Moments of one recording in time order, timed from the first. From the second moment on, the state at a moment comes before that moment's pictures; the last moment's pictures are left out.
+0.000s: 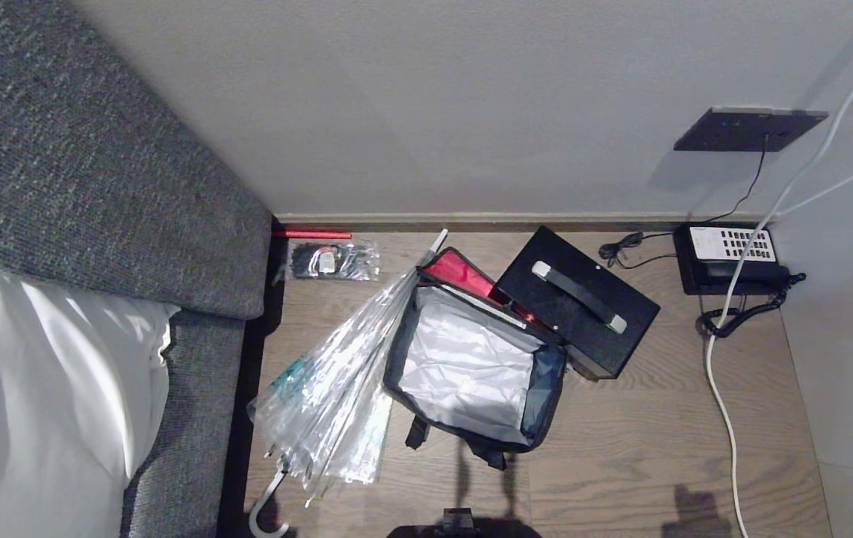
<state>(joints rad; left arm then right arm) 0.00 0.00 0.00 0.00 -0.02 0.07 0.01 0.00 -0.06 0.14 0.00 -0.02</state>
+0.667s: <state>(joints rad) 0.00 0.00 0.00 0.00 -0.02 0.05 0.01 0.00 -0.06 0.14 0.00 -0.02</state>
